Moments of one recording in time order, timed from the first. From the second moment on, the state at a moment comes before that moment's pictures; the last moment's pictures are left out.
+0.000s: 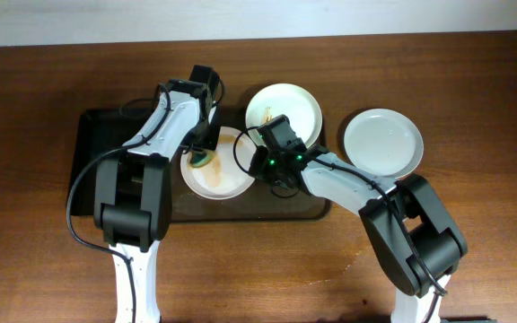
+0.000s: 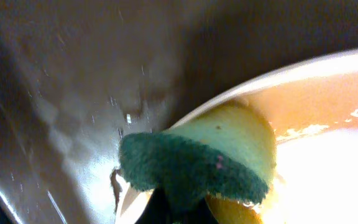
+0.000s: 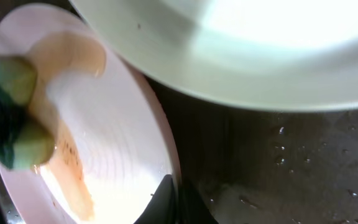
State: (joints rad) left arm -0.25 2.28 1.79 -1.06 -0.14 -0.04; right arm 0.56 1.99 1.19 -0.25 -0.17 0.93
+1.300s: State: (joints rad) left arm -0.19 2.33 1.83 -1.24 0.40 0.09; right arm 0.56 1.99 1.19 -0.26 -0.18 0.91
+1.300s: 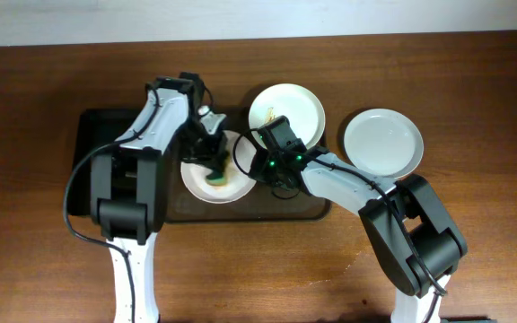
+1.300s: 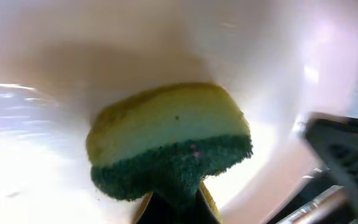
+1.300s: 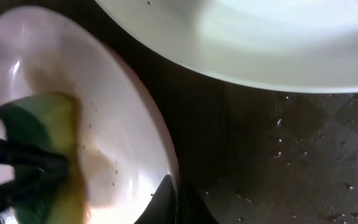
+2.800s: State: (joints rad) left arm -0.04 2.35 2.59 -1.47 0.03 -0.17; right arm 0.55 2.00 1.33 -0.42 -0.57 0.63
